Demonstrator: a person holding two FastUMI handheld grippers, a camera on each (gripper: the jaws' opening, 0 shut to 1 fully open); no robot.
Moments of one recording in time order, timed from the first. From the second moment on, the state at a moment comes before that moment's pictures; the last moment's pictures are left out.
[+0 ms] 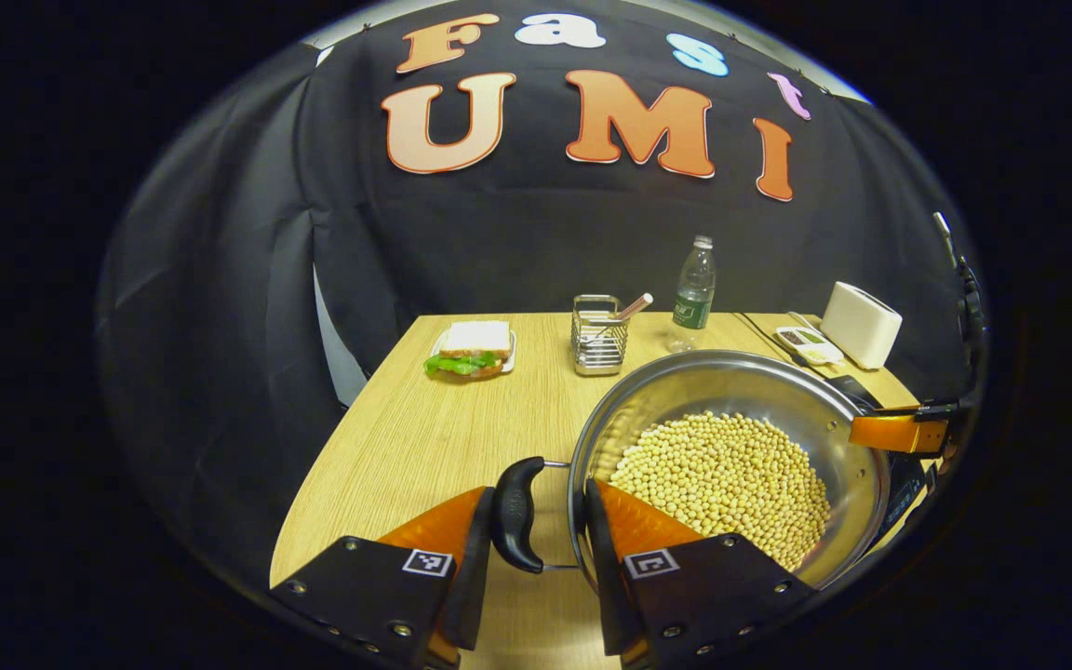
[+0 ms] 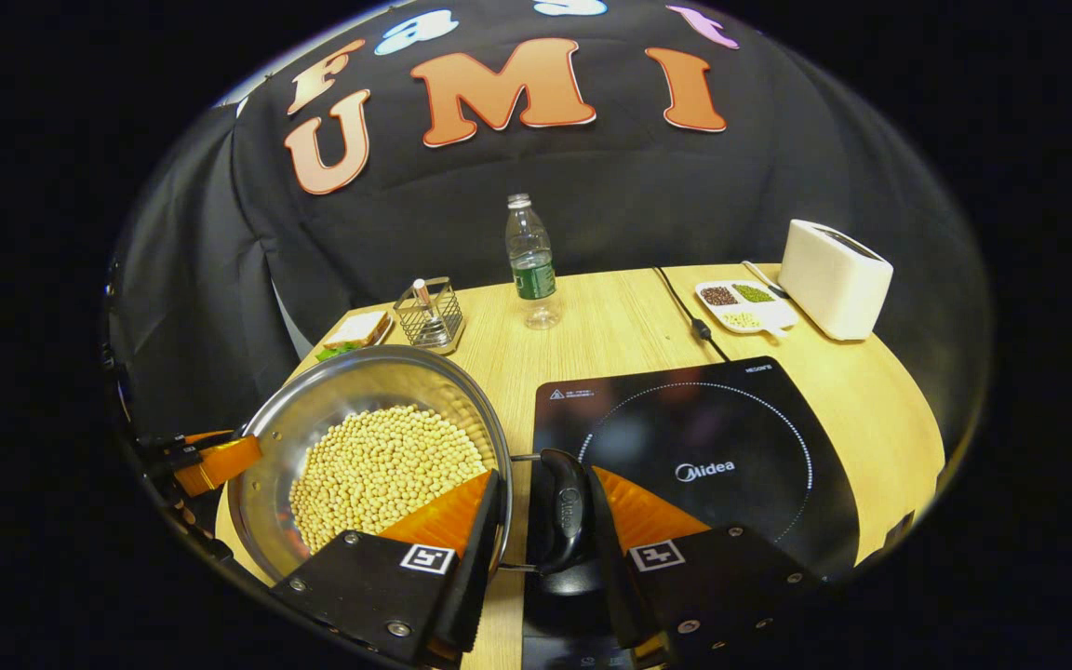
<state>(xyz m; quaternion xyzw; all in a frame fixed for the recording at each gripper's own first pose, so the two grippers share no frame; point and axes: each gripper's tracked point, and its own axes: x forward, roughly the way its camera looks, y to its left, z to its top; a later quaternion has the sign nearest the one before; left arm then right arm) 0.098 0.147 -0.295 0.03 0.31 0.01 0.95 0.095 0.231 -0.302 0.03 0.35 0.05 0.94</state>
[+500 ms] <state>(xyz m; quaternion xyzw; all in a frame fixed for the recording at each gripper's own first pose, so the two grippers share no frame) 0.094 0.042 -0.334 -0.10 0.36 -0.02 0.93 0.084 0.198 -0.305 0.03 0.33 0.06 0.94</state>
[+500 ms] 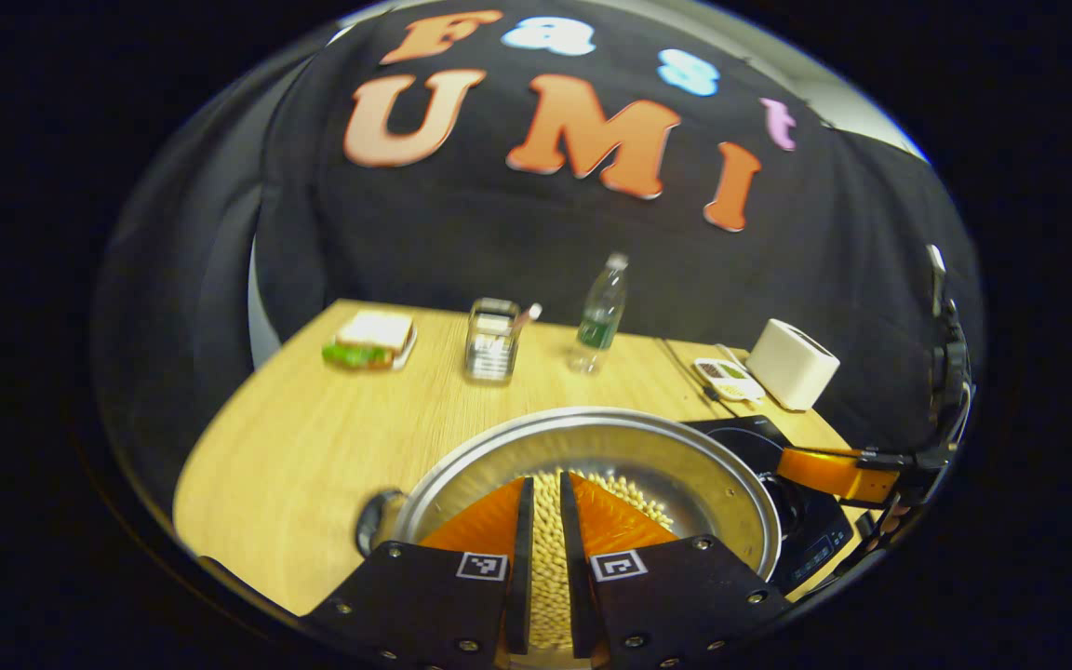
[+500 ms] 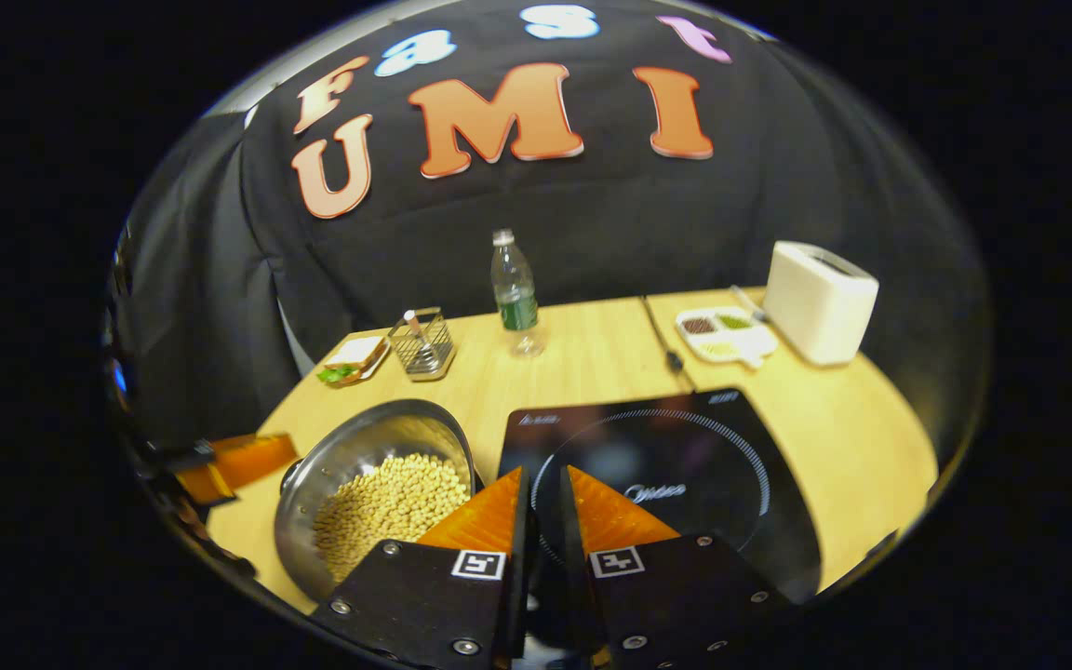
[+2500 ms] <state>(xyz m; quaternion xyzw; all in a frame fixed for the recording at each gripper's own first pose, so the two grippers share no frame) 0.068 0.123 -0.350 -0.05 0.38 0.03 0.92 0.076 0.226 -0.315 0.01 0.32 0.04 0.95</state>
